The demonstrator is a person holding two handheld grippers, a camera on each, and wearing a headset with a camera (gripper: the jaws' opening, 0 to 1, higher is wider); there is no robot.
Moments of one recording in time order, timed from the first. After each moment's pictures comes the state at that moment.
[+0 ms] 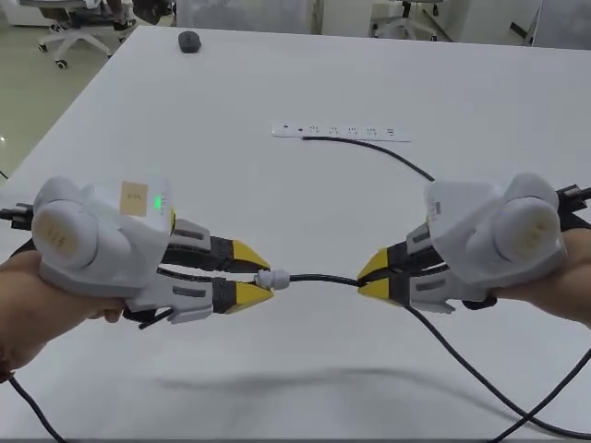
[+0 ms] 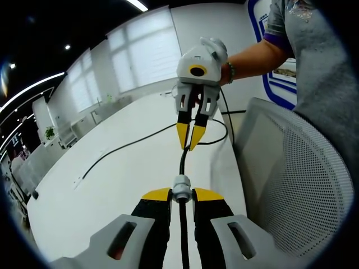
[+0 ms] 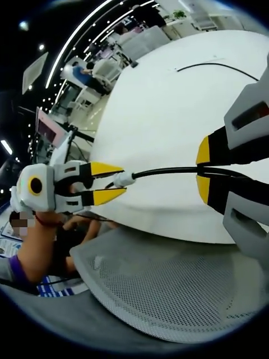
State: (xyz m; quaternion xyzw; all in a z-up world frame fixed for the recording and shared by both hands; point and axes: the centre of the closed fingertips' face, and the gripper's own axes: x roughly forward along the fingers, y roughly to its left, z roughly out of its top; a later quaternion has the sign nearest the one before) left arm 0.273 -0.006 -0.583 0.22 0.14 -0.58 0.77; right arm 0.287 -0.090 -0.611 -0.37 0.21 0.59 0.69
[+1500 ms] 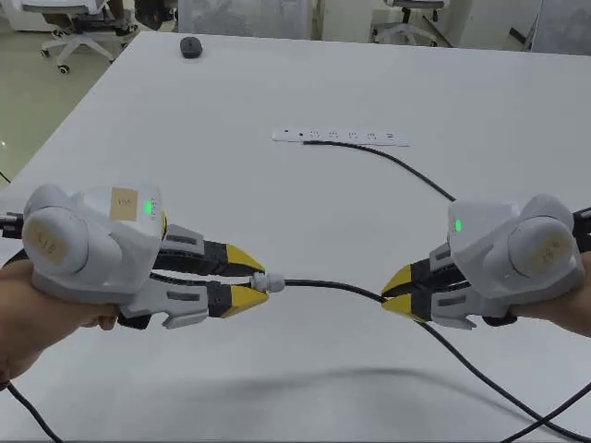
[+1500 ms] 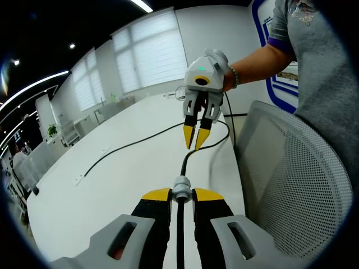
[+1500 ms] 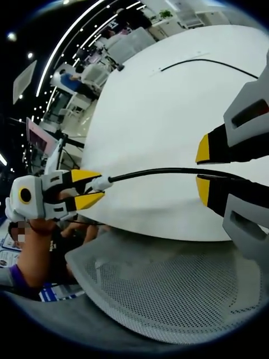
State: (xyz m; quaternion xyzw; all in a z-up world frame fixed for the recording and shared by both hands) left arm 0.270 -0.003 -0.581 0.21 0.14 -0.57 0.78; right arm 0.285 -0.108 -0.623 -0.35 0.24 0.57 0.70
